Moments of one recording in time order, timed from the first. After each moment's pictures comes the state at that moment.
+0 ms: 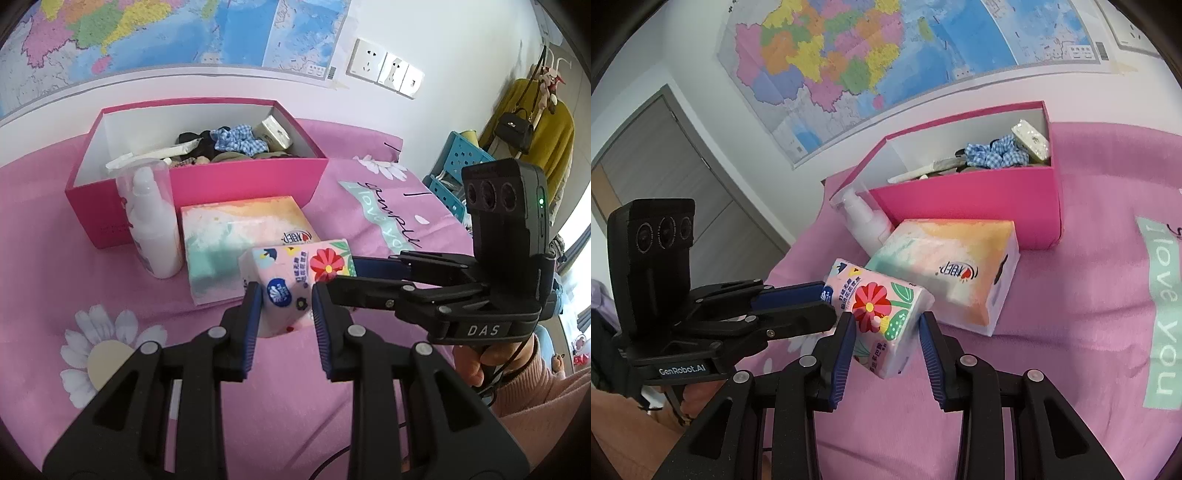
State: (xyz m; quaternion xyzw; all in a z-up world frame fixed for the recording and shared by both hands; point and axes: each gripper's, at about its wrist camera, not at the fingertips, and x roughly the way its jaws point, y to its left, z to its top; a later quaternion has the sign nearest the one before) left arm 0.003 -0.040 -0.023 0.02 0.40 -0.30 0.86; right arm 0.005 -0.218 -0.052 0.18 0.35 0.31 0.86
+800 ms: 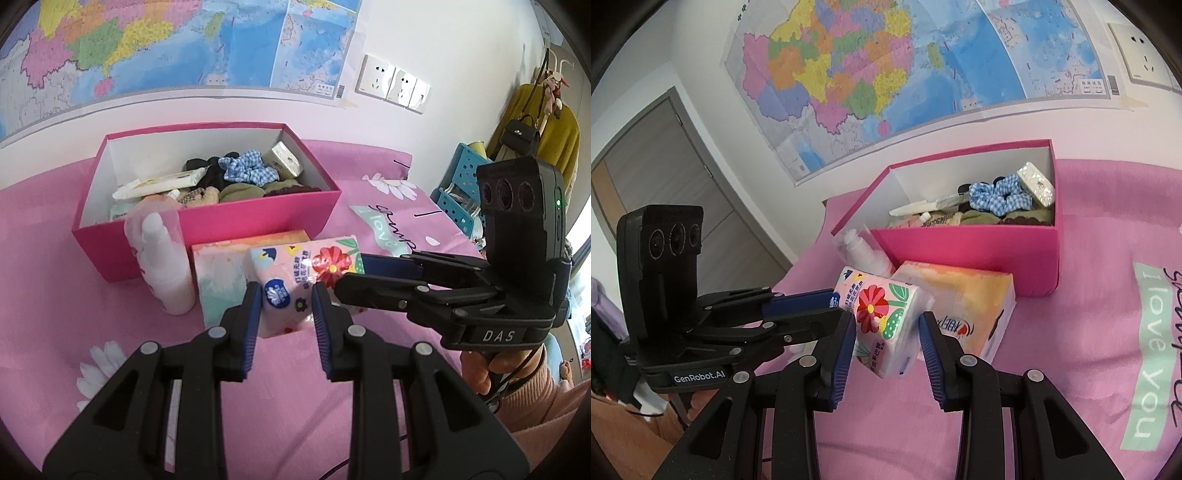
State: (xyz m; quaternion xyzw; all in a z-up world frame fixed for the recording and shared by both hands) left arm 0.022 -0.045 -0.006 0.02 0.38 -0.28 0.88; right arm 0.013 -0.221 -0.030 0.18 0.32 0.31 0.88
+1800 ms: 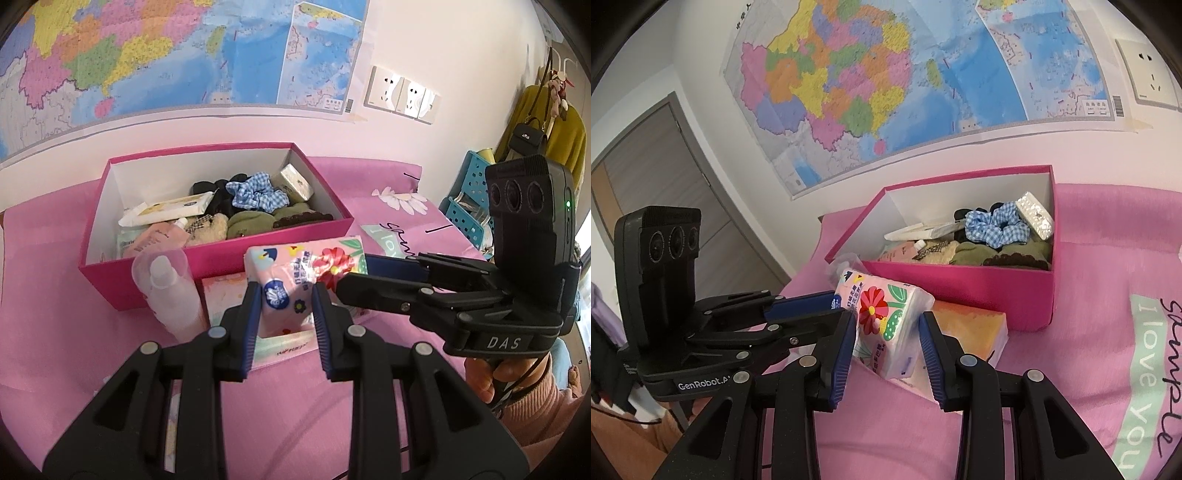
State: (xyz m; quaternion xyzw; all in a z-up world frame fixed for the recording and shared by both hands) left arm 0.041 -0.051 0.003 0.03 0.37 -0.27 0.89; right arm 0.034 -0.225 -0.016 0.17 0.30 0.30 0.89
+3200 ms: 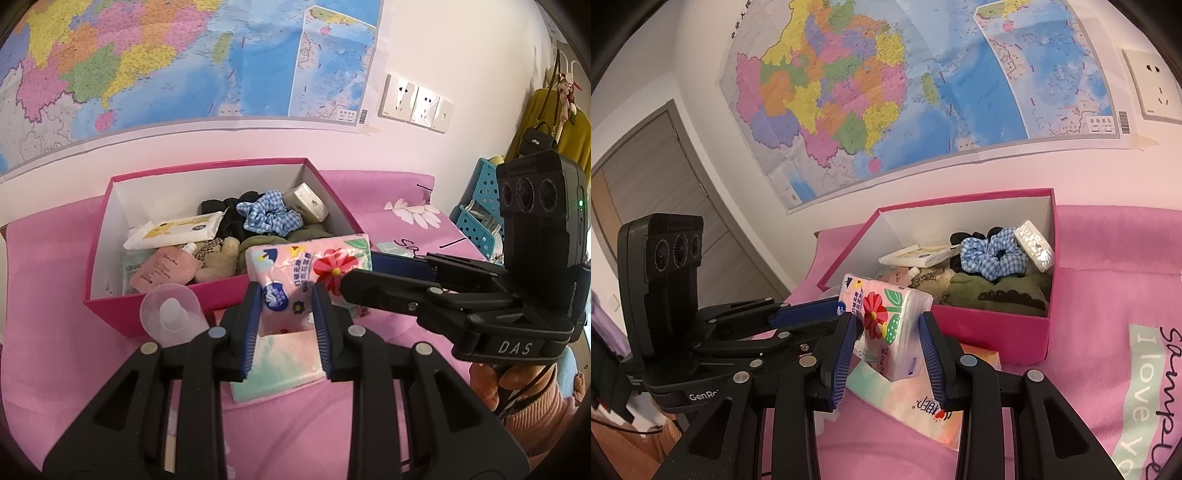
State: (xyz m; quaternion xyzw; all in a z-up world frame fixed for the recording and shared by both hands) left arm 0.071 -0.056 0.011 0.04 0.36 -0.26 0.90; right arm 0.060 -0.229 -0.007 0.18 0.28 0.30 0.89
